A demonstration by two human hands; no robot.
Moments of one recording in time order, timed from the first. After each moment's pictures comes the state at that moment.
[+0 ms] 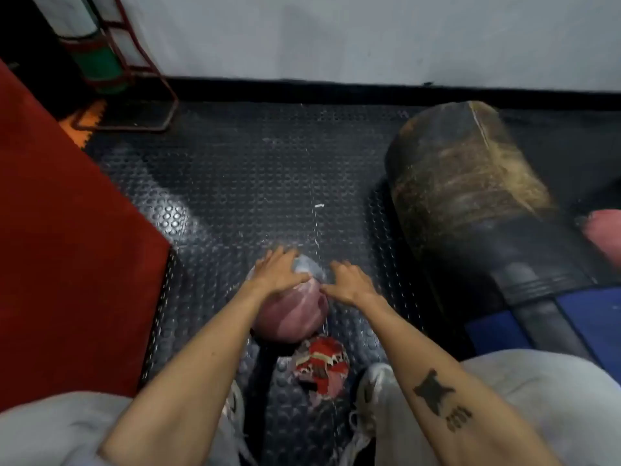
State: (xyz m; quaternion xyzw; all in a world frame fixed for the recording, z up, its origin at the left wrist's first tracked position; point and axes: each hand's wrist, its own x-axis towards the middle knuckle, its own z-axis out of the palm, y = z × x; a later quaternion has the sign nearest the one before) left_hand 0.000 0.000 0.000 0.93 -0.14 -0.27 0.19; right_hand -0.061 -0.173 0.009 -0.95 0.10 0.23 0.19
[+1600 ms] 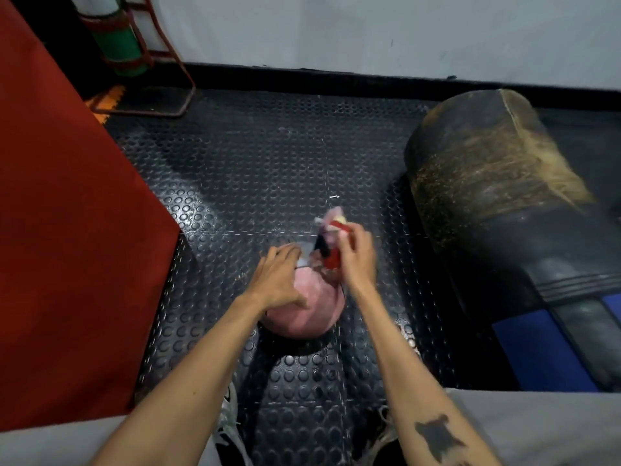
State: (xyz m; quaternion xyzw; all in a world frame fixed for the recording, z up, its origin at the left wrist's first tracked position) left_hand -0.037 0.032 -0.031 0.95 -0.20 -0.16 0.18; right_hand -0.053 -0.142 -0.026 -0.83 0.16 -0.10 0.53
